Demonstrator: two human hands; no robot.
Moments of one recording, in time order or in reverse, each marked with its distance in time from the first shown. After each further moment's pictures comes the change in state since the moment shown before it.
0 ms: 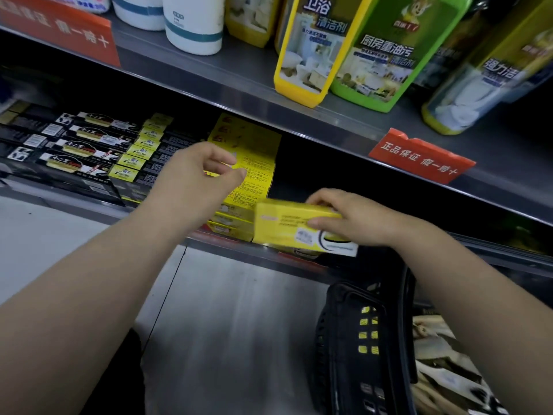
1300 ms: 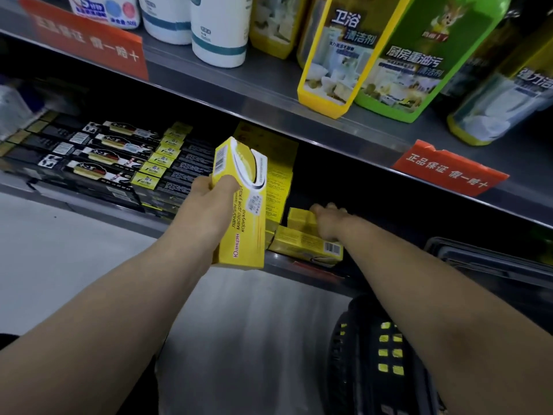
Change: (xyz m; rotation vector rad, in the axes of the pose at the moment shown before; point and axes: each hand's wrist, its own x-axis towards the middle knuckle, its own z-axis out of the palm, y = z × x) left_hand -0.010 0.000 0.004 -0.287 0.100 -0.484; right_hand 0.112 0.049 0.067 -0.371 -0.196 0.433
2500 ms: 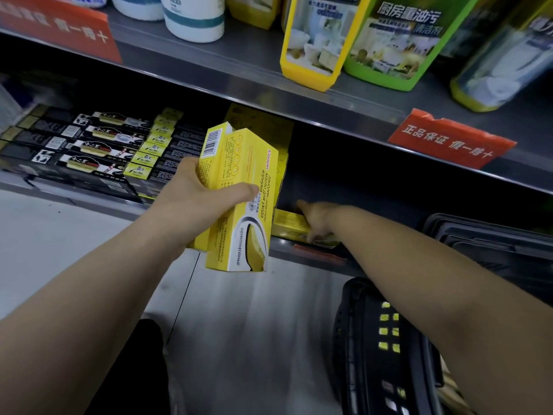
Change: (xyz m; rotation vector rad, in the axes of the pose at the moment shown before) left_hand 0.010 -0.006 -0.010 0.242 -0.124 0.124; right_hand -0.025 -0.018 0.001 -0.029 -0.159 -0.205
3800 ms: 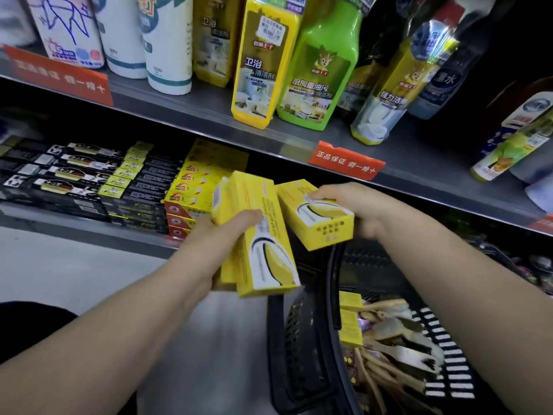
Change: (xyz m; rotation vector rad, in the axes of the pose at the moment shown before) left_hand -0.080 0.011 0.056 -0.353 -0.152 -0.147; right_hand -0.204 0.032 -0.037 1.422 0.273 0.025
